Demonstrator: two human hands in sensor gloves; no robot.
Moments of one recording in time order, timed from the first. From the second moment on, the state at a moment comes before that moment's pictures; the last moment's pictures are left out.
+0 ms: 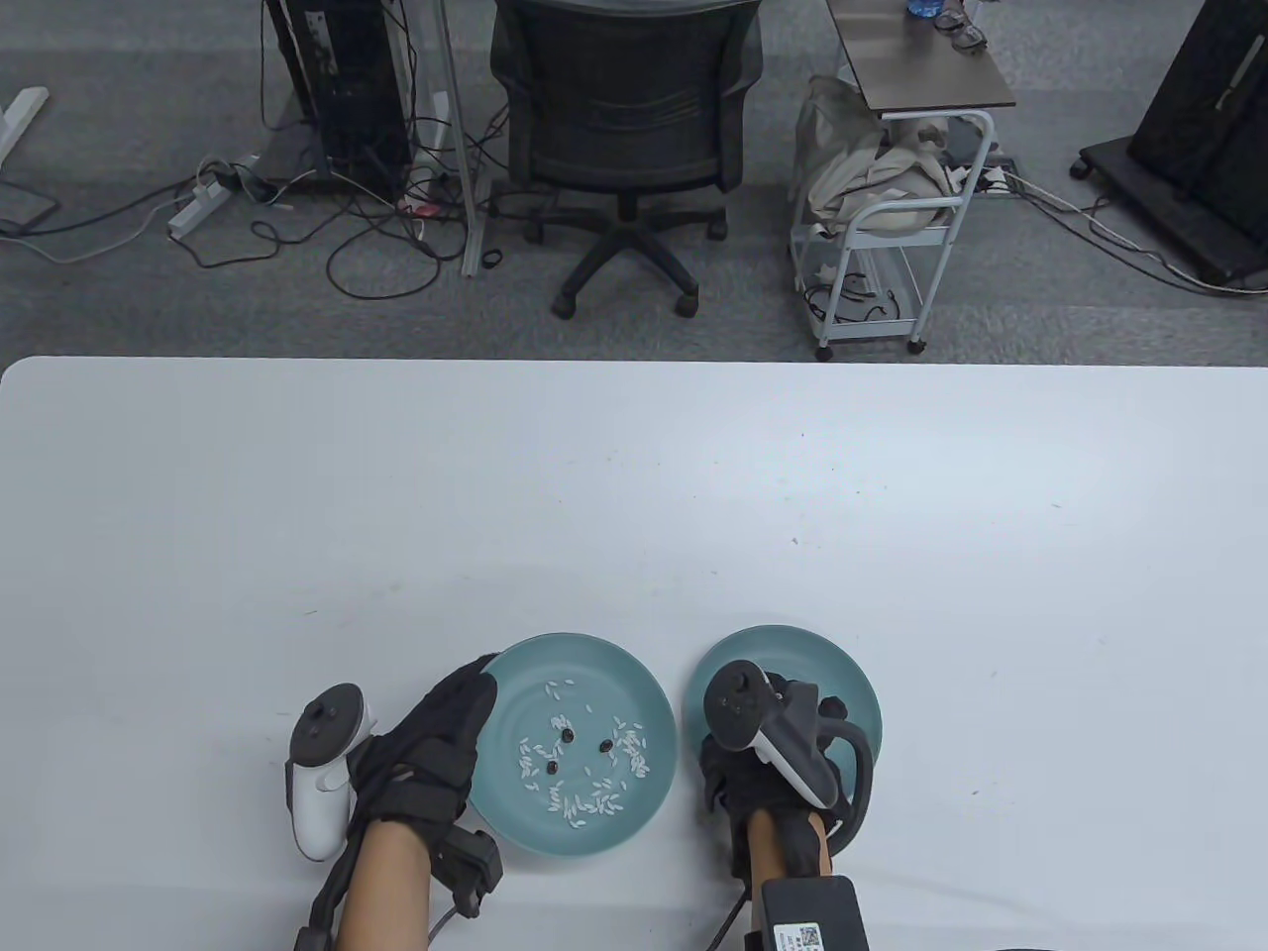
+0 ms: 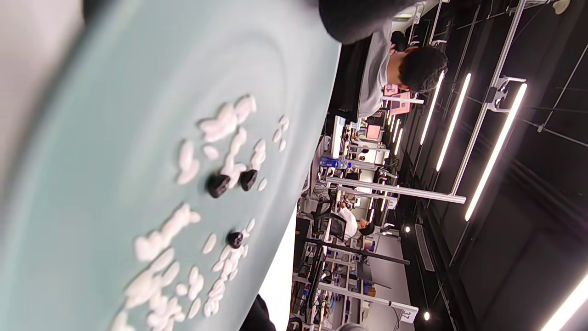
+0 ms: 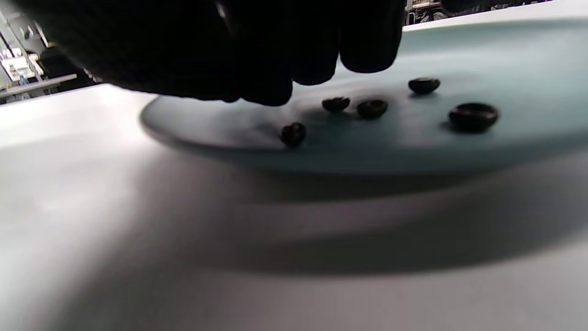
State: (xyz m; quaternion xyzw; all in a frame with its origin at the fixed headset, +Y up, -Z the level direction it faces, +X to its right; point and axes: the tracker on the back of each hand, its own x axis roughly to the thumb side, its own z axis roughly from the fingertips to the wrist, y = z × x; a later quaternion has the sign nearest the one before) left_hand -0.227 -0.746 -0.245 -0.19 0.03 0.70 0.68; right_hand 0.085 -0.739 -0.272 -0.04 0.11 0.99 0.10
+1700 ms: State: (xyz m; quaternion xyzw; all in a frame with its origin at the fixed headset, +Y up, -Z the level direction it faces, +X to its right) left_hand -0.227 -0.744 -0.243 -0.17 0.04 0.70 0.69; right_hand 0.095 -0.732 -0.261 -0.07 0.14 0.98 0.09
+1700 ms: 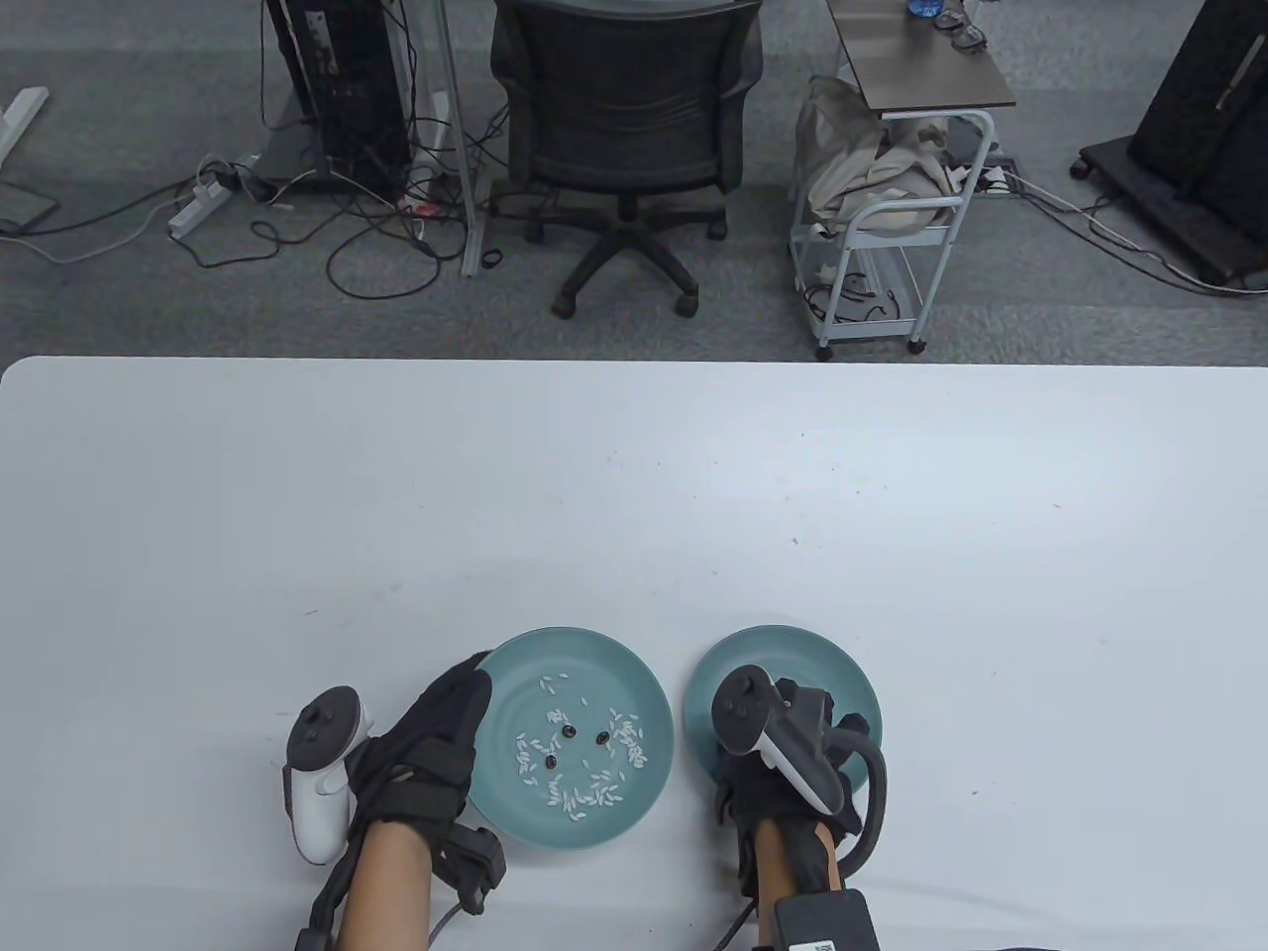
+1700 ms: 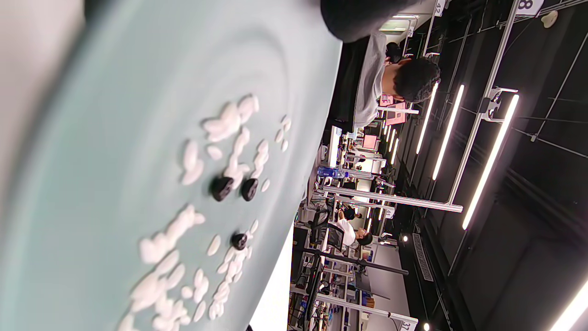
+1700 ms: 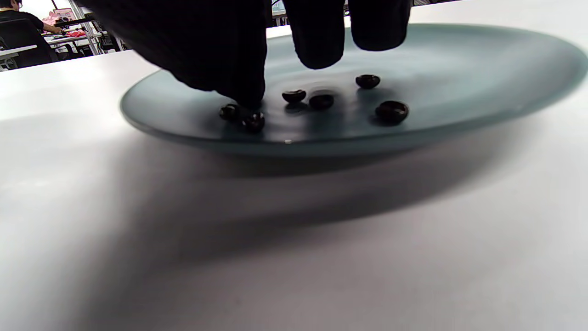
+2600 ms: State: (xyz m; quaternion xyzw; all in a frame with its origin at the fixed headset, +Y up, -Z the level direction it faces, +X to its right) left_hand -0.227 -0.744 -0.244 -0.18 0.04 0.70 0.69; right_hand 0.078 -0.662 -0.228 0.08 -0.16 0.95 0.27
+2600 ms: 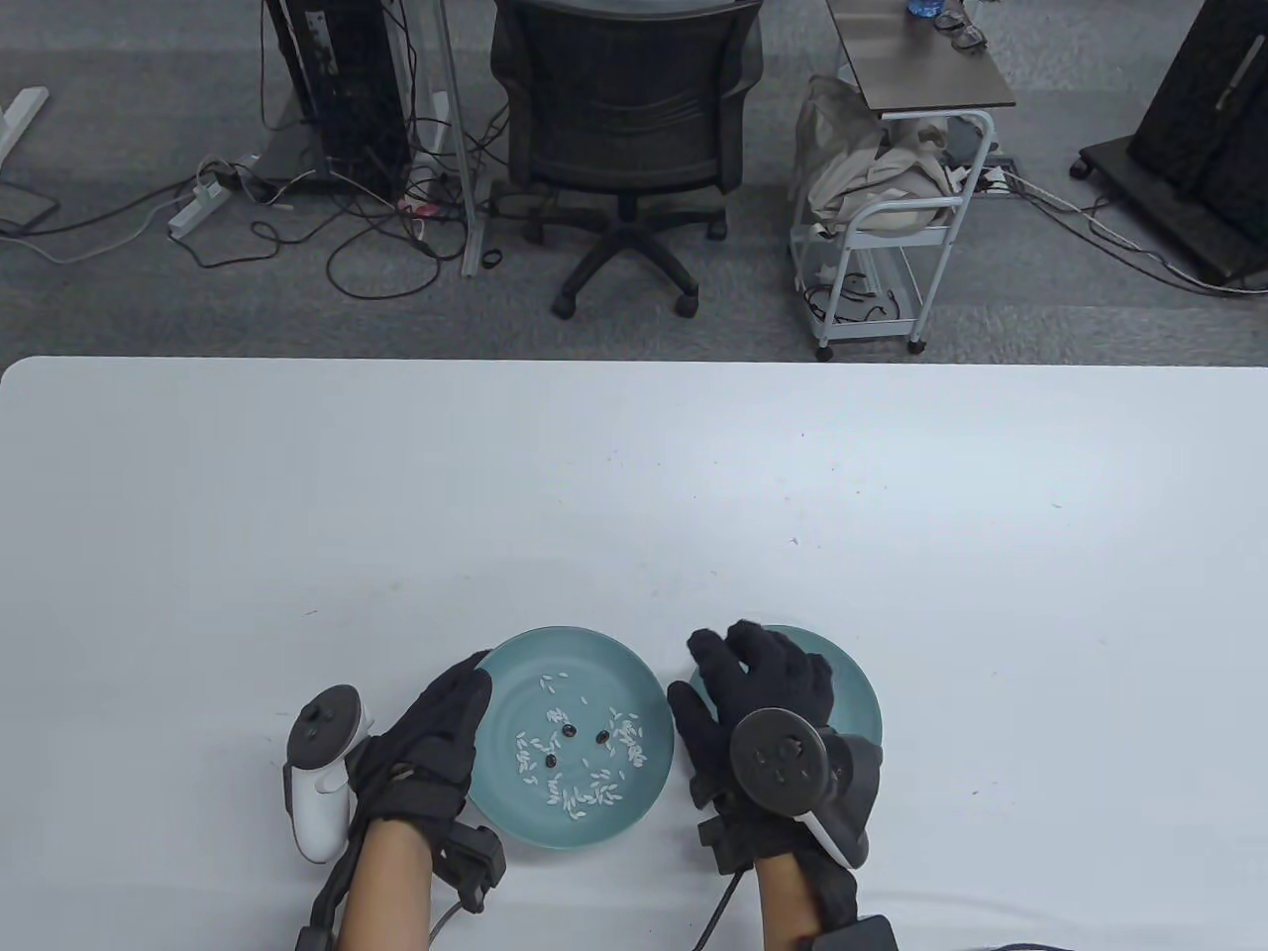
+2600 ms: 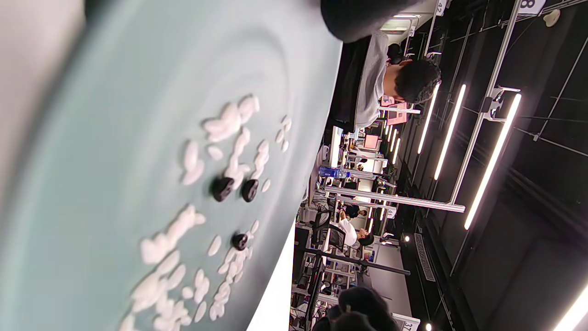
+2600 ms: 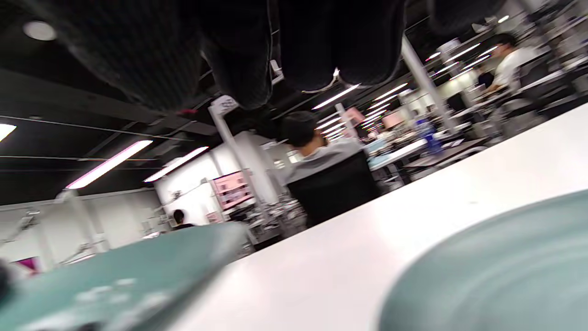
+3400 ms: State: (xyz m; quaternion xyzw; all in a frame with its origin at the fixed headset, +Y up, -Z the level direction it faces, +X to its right) left_hand -0.227 -0.743 -0.244 -0.18 0.04 0.71 0.68; right_hand 0.005 -0.669 -0.218 0.17 -0.06 0.98 0.09
